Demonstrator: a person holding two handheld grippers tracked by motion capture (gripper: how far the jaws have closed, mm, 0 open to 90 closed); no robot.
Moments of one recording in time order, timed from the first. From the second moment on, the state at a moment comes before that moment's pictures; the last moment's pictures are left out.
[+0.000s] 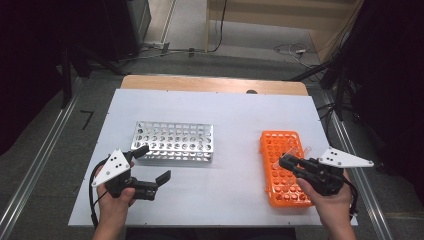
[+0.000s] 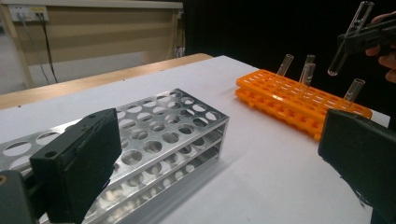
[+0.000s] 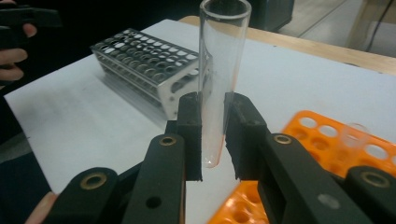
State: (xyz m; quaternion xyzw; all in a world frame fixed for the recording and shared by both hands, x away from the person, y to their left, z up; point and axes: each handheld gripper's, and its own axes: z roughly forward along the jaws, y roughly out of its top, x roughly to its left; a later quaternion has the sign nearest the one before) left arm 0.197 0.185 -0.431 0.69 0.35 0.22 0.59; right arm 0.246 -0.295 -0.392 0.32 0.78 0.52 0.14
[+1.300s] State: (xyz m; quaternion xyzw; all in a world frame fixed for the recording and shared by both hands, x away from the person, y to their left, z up) left arm 0.188 0.078 -0.427 0.74 0.28 0.12 0.60; right arm 0.214 -0.154 -0.436 0.21 0.86 0.46 0.07
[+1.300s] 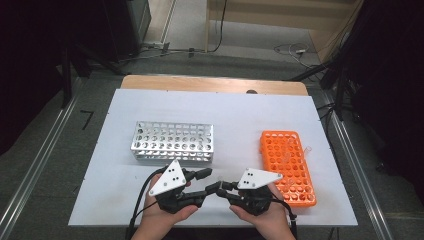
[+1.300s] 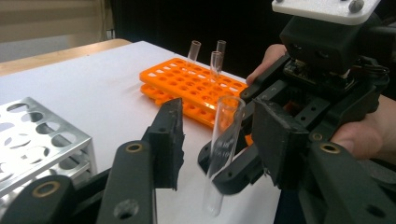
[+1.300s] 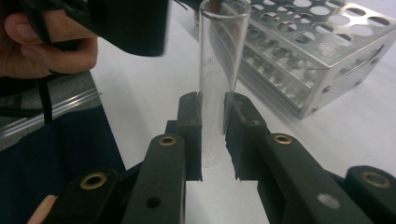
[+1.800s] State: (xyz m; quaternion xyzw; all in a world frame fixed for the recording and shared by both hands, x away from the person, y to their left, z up) left arm 0.185 0.068 -0.430 0.76 0.26 0.13 0.59; right arm 0.209 -0.148 -0.436 0.19 0.86 0.46 0.06
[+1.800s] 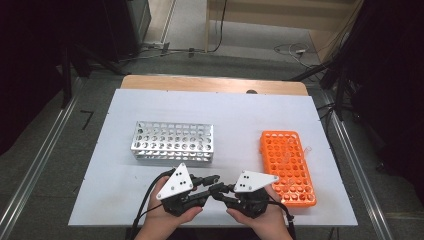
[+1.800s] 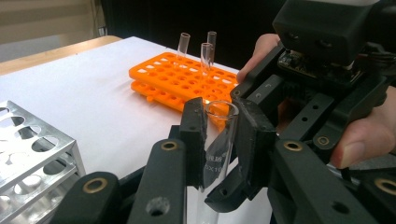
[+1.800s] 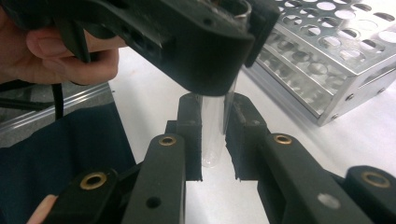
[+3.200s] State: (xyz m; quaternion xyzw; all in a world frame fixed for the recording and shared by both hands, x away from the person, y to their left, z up) left arm 0.247 0.092 -0.402 0.73 0.31 0.16 0.59; right arm 0.223 -0.270 -0.401 0.25 0.79 0.54 0.14
